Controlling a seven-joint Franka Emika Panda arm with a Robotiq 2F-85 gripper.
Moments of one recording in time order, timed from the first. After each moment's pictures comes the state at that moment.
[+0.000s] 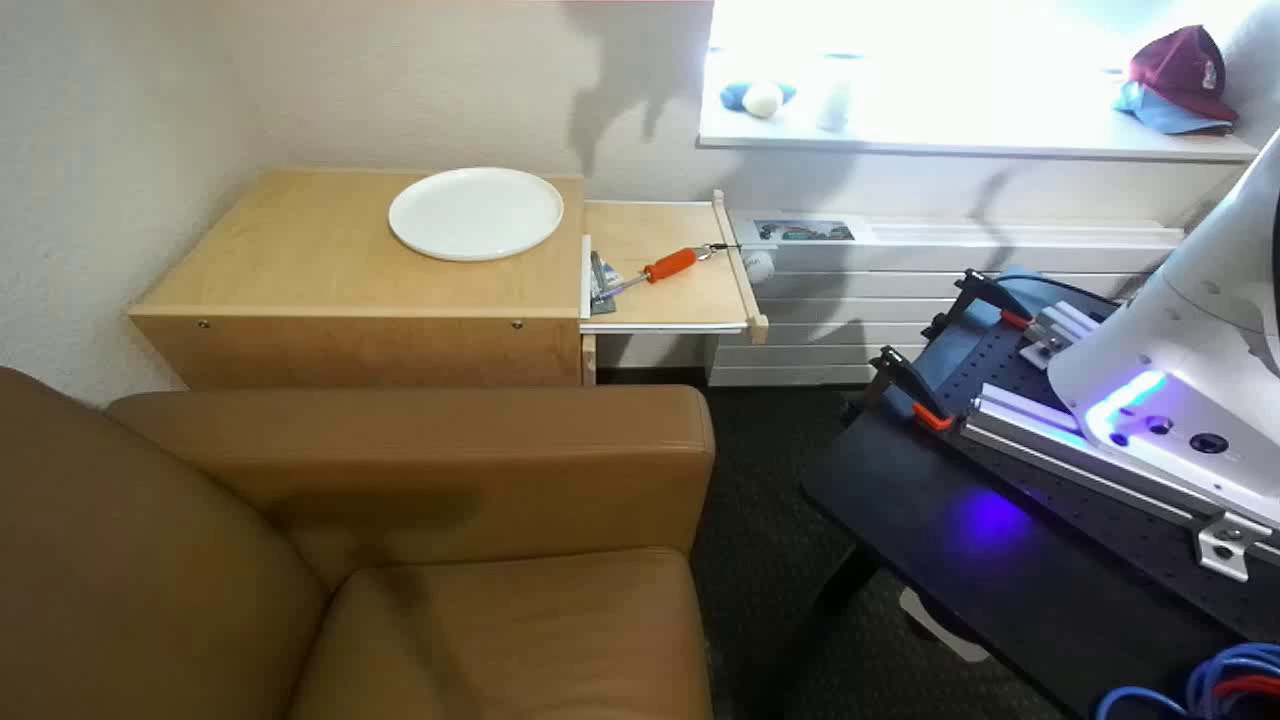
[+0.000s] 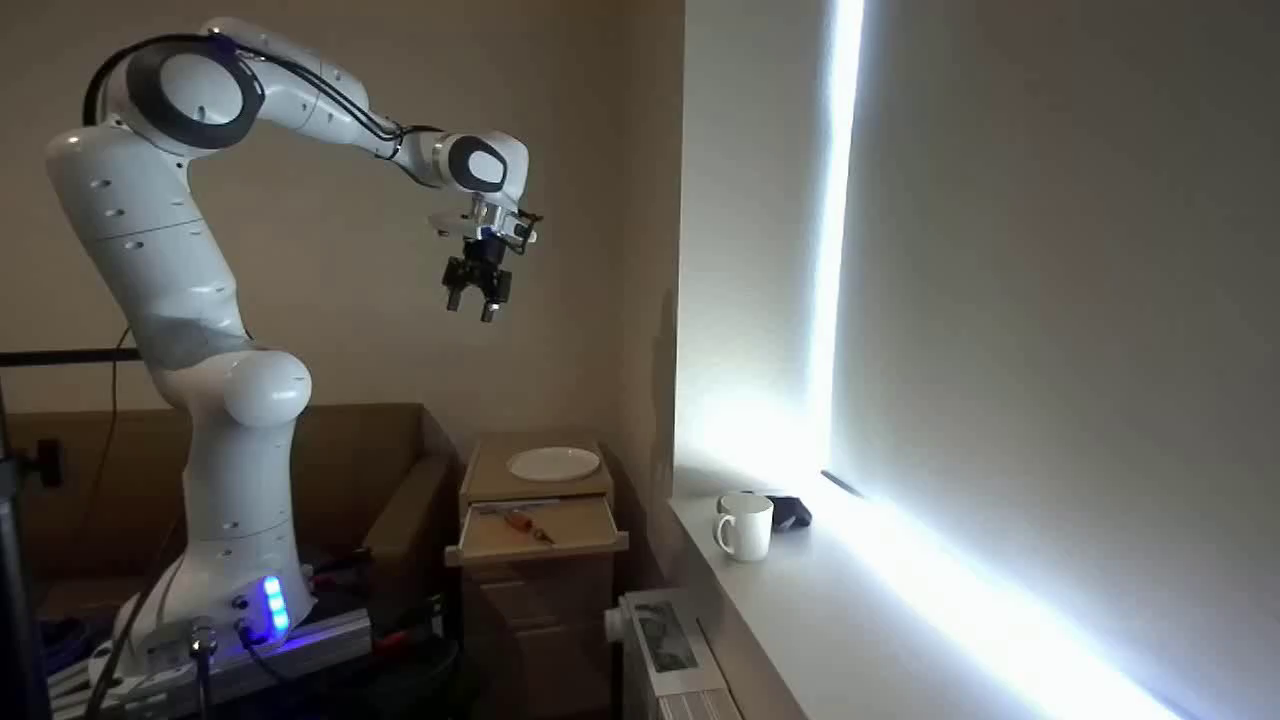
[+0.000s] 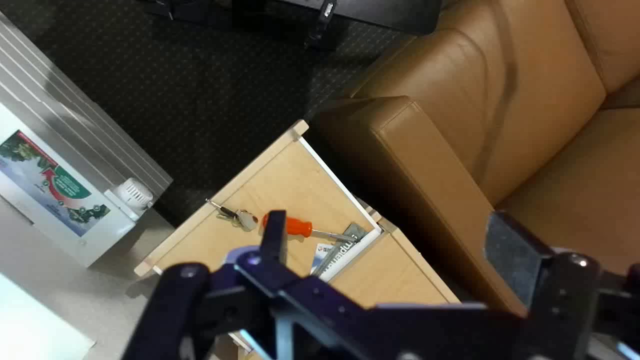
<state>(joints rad) 0.10 -0.35 -0.03 -2.09 0.16 1.58 -0.15</state>
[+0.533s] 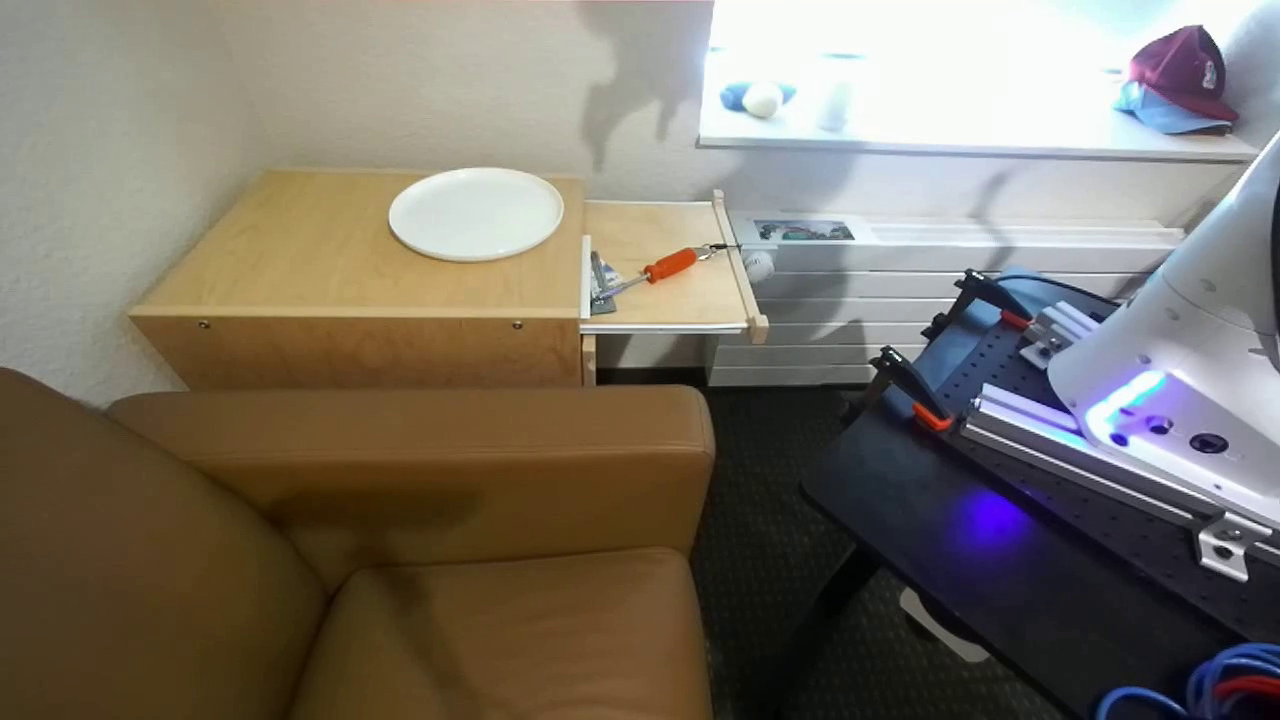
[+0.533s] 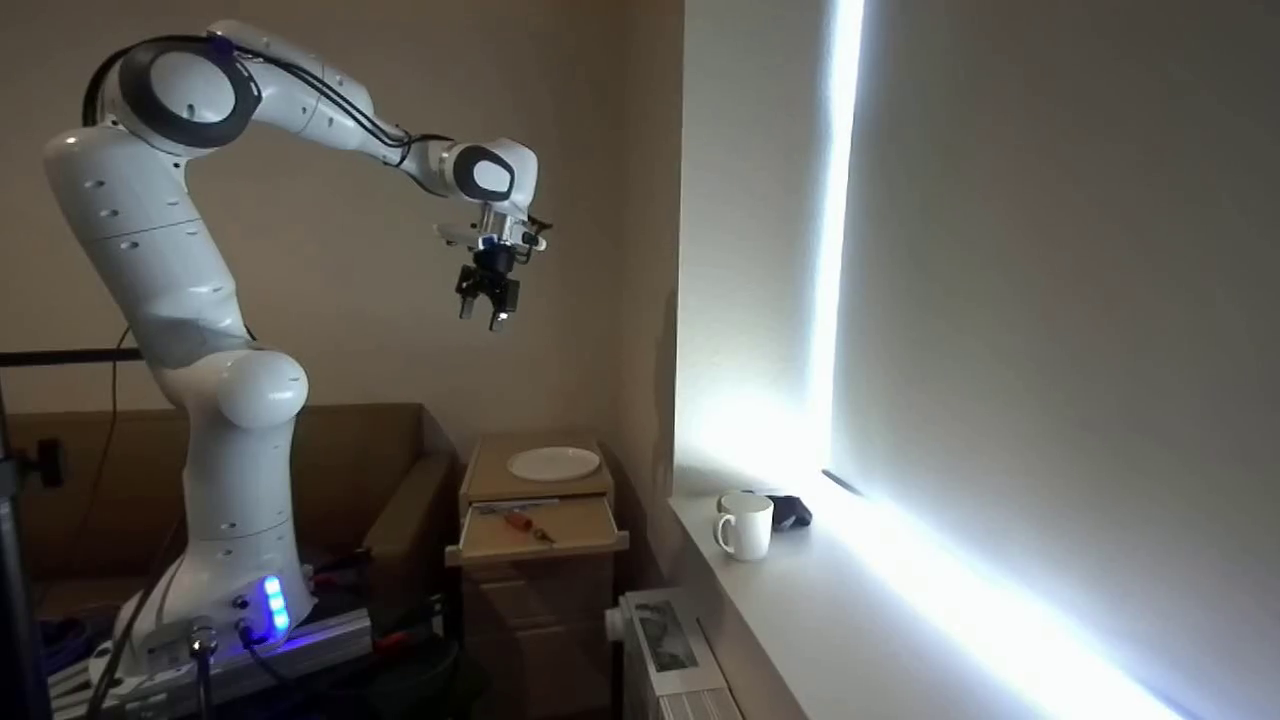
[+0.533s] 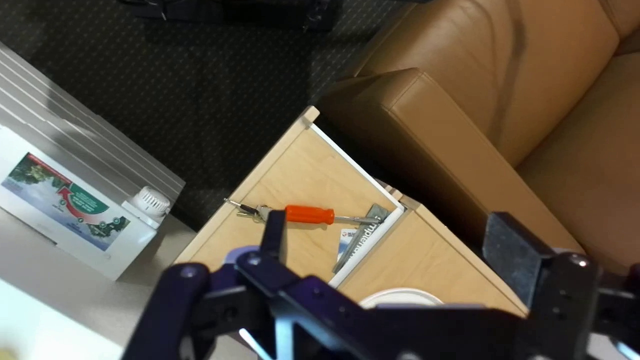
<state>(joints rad) 0.05 -0.35 -0.04 -2.14 0.18 1.66 -0.09</state>
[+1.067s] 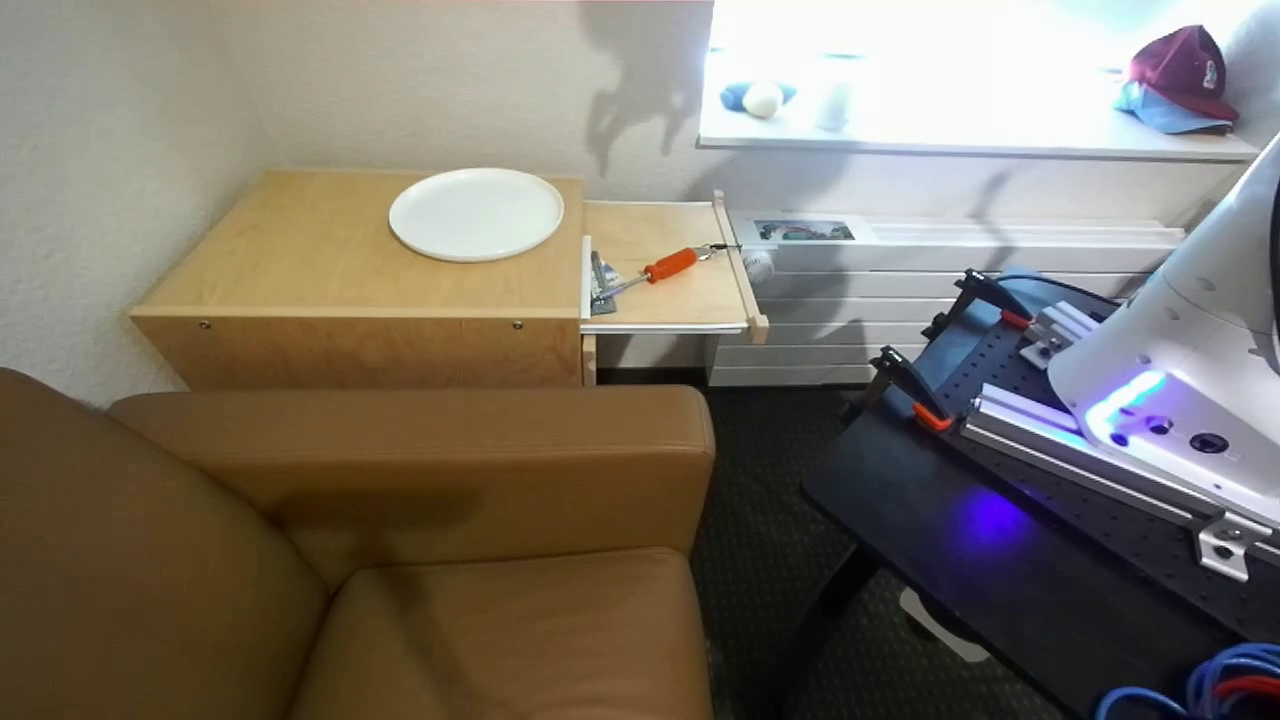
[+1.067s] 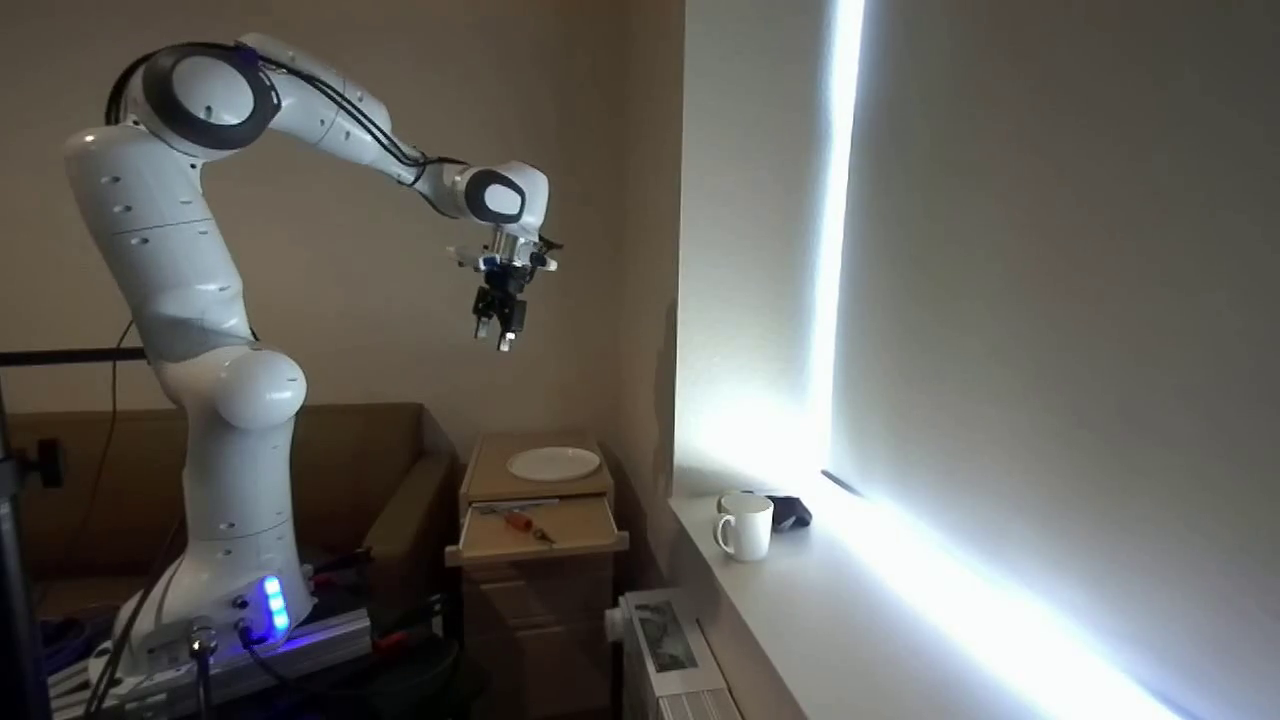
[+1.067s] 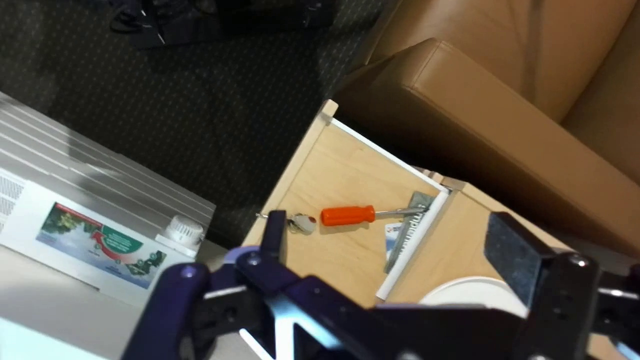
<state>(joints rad) 0.02 -0.28 -0.04 -2.18 0.17 1.76 0.06</state>
